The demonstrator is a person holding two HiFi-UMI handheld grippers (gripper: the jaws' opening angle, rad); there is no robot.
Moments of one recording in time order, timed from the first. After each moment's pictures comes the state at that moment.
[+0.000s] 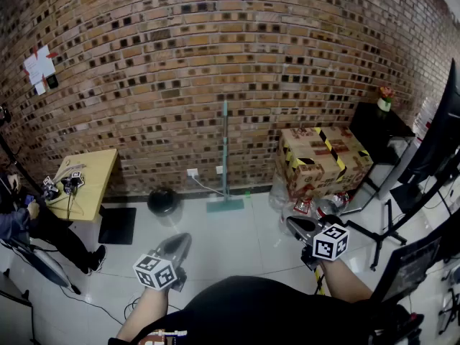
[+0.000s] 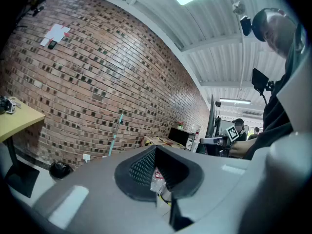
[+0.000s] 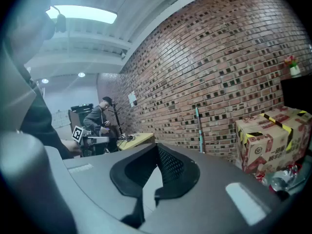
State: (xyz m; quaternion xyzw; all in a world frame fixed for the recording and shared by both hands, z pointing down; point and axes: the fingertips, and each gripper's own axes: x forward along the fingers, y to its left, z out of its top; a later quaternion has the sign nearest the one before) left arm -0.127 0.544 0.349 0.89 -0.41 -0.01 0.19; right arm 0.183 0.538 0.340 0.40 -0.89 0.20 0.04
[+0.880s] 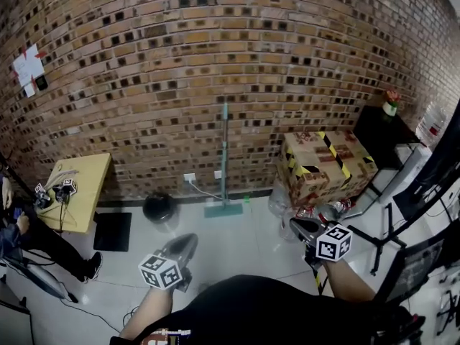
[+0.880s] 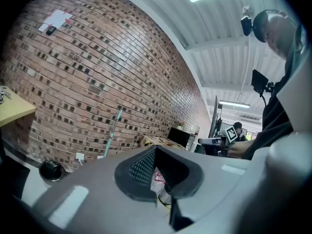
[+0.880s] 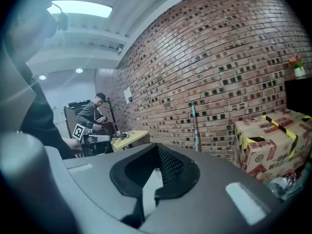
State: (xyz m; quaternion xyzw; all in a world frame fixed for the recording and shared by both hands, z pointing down) left arm -0.104 0.458 0.375 0.90 -0.39 -0.02 0.22; right arm 0.196 0.461 0.357 0.41 -0.89 0.20 0.07
